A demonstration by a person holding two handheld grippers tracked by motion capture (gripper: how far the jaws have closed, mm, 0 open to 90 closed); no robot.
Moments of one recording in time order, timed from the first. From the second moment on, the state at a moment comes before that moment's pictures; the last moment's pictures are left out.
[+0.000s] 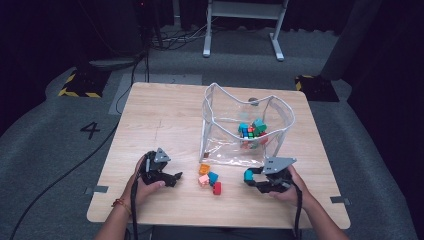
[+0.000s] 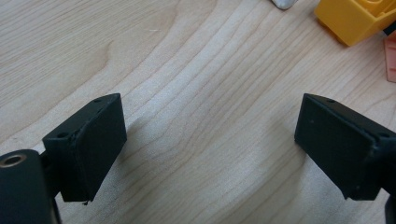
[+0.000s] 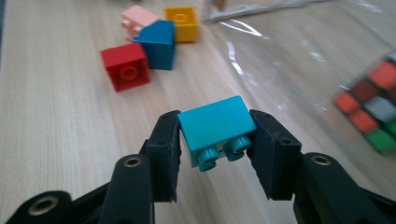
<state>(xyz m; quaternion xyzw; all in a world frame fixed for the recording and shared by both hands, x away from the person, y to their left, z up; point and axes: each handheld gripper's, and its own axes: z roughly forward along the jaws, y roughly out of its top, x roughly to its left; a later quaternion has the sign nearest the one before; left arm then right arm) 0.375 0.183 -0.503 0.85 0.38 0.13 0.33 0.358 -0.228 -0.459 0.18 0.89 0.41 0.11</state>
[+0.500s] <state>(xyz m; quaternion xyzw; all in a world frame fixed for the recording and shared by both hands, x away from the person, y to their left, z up) 0.374 0.183 -0.503 0.85 0.38 0.14 0.33 0.380 -0.326 -0.432 0.30 0.84 0.41 0.20</state>
